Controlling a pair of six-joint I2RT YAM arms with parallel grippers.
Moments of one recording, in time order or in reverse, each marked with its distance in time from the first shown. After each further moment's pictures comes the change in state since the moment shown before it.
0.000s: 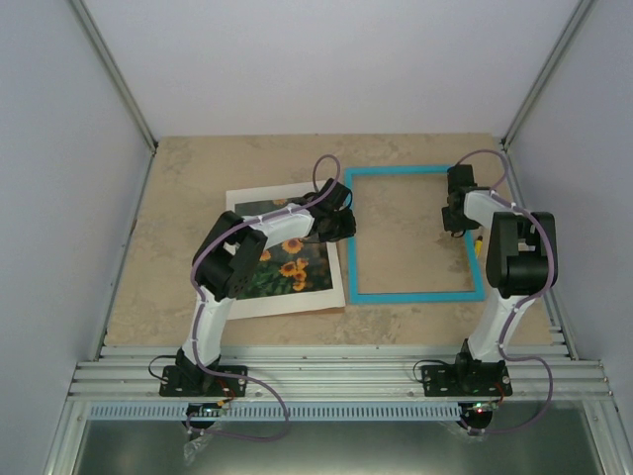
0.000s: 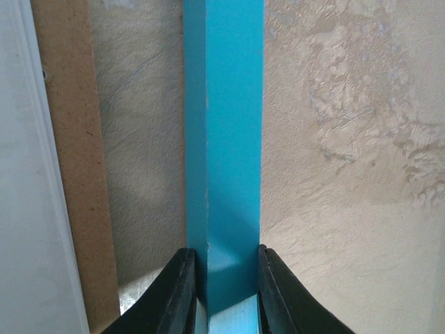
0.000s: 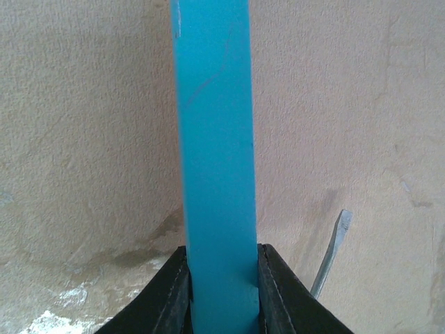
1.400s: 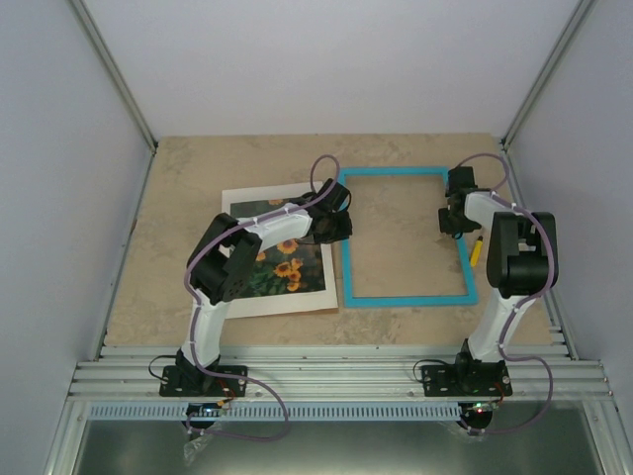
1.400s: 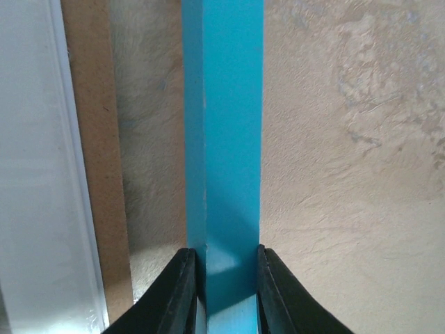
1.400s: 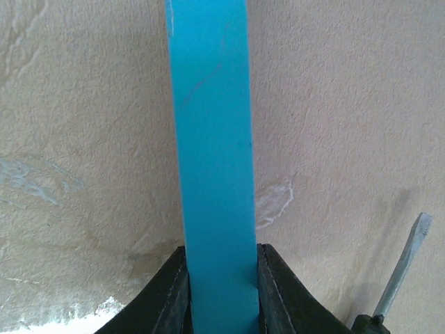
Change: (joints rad) left arm -0.007 -0.047 -0.015 -0.088 -0.063 0.030; right arm -0.006 -0.003 -0.014 -0.002 -0.129 0.039
